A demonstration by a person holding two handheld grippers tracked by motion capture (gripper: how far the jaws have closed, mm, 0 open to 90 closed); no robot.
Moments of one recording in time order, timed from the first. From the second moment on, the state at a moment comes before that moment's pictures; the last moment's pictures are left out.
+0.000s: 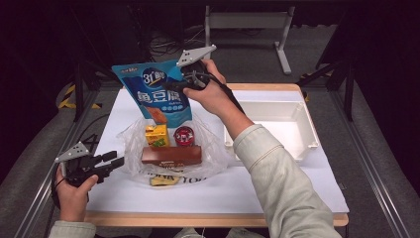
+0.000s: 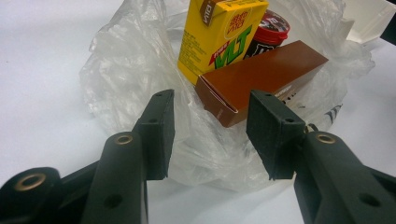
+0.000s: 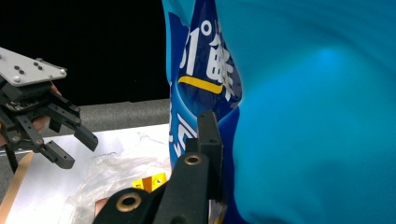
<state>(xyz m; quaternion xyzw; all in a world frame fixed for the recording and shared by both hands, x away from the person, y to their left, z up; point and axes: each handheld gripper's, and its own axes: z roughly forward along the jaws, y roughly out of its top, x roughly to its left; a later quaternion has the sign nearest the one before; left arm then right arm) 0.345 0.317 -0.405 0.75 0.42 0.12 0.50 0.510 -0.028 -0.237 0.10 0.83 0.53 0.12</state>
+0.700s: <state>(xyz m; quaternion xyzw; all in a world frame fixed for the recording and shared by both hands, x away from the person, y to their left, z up) 0.348 0.315 -0.406 0.75 0.42 0.12 0.50 0.500 -0.053 -0.202 0.10 0.82 0.56 0.11</state>
